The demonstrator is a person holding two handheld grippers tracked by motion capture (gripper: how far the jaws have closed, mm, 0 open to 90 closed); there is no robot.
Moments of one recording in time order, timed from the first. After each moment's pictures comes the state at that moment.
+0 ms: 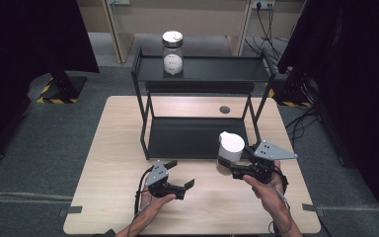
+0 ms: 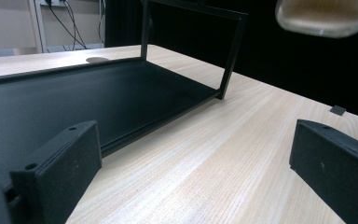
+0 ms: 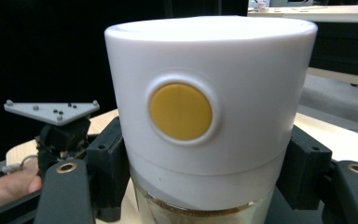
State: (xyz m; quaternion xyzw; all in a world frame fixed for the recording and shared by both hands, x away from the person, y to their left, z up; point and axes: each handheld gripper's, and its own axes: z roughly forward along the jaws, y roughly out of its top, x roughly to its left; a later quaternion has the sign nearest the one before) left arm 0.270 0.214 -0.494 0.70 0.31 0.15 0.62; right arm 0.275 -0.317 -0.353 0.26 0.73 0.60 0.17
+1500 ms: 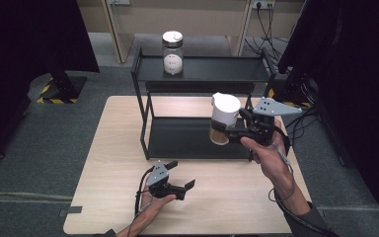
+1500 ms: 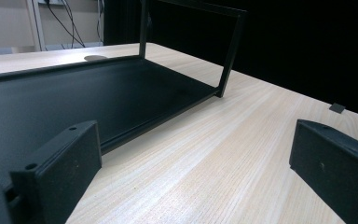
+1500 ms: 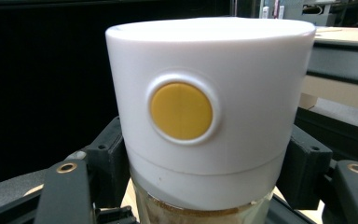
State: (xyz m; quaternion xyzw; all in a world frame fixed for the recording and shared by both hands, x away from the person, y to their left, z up) left arm 0.270 0.213 -0.495 0.70 0.31 0.15 0.62; right arm 0.320 -0.295 -0.253 0.24 0.73 0.62 0.15
